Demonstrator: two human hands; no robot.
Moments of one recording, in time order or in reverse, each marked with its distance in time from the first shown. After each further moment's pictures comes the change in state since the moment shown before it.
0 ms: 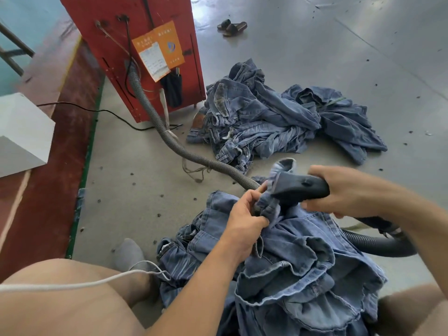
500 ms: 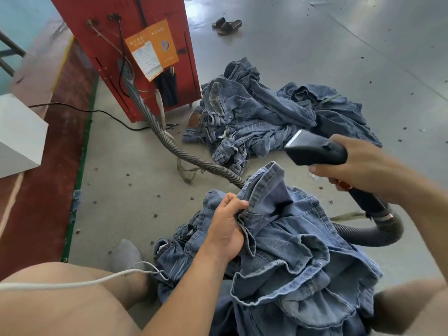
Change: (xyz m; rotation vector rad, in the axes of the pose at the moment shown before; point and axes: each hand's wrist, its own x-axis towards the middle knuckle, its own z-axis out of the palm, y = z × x) left_hand -0.002 0.003 -0.021 -0.613 -0.044 -0.161; right_hand 0.001 0.021 -0.025 0.397 0.236 0.047
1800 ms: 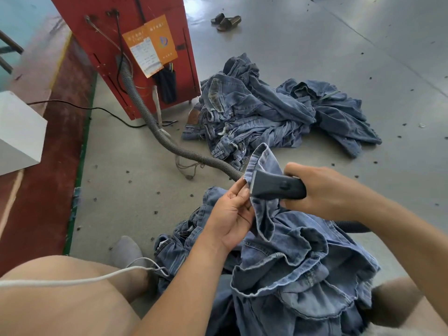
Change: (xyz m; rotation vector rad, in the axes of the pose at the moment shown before) left_hand 0.003 0.010 0.014 -0.061 0.005 -0.064; right_hand -0.019 -0.017 0.058 -0.486 -0.158 -0.220
